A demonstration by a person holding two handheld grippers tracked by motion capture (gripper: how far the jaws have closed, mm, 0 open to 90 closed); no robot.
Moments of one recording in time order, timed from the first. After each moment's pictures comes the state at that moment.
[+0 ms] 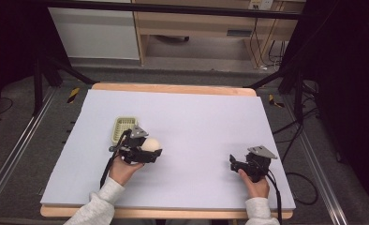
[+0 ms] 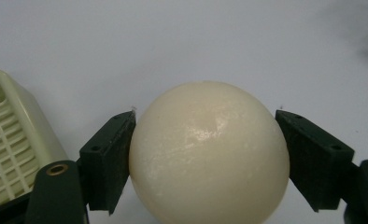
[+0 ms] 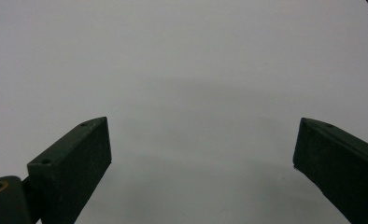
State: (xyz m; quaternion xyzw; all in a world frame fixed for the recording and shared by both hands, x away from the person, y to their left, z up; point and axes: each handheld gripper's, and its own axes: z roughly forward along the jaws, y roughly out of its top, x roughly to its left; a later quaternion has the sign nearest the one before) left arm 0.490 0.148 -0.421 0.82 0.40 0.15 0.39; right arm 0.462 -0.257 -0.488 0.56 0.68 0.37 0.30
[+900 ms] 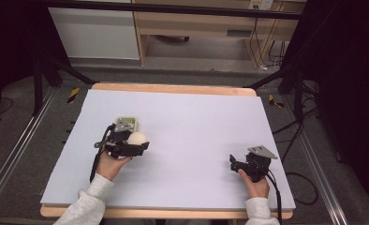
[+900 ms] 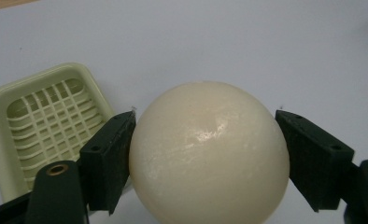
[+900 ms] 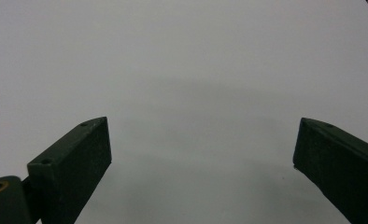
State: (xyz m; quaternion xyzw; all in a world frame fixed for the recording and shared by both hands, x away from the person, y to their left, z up) left arm 0.499 0.185 -0.412 0.80 0.43 0.17 0.39; right arm 0.462 -0.257 -0.488 0.56 0.68 0.37 0.30
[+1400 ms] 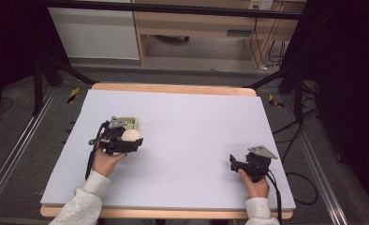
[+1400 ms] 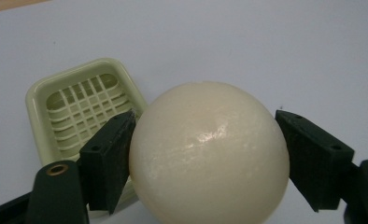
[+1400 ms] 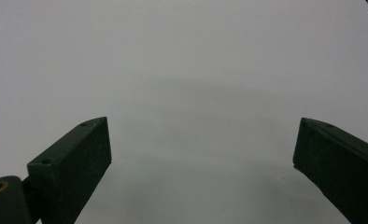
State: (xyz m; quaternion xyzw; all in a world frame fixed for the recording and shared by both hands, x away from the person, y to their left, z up) left arm 0.510 0.203 -0.411 0.79 0.45 0.19 0.38; right arm 0.462 -0.257 -0.487 0.56 0.68 0.37 0.30
